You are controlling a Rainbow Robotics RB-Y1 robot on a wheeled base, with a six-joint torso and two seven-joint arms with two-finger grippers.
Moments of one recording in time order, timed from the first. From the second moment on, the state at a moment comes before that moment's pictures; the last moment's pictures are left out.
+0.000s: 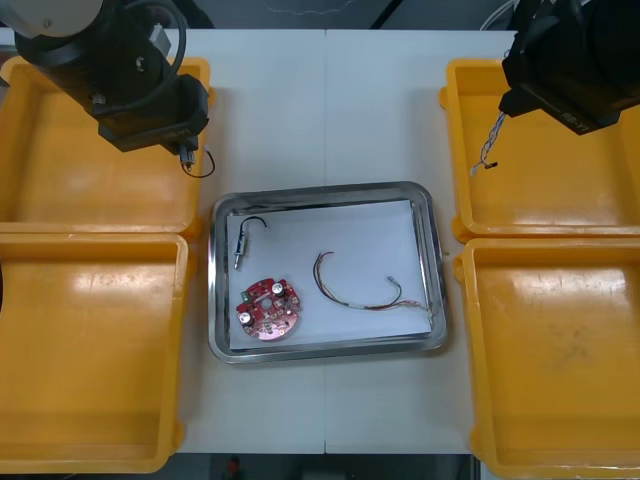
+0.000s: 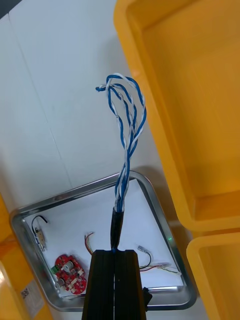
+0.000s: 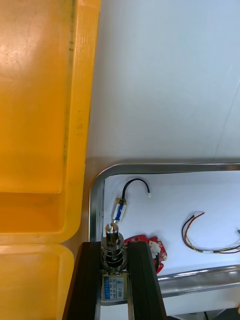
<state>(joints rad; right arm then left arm) -0.82 -0.64 -0.06 -1.98 -0.90 1.92 0.60 -0.93 0.66 -0.22 -1.67 0.89 1.85 -0.78</state>
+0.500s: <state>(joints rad) -0.82 -0.65 0.19 -2.14 -0.87 1.92 1.07 -0.93 0.66 -0.22 -1.67 0.87 1.85 -0.78</state>
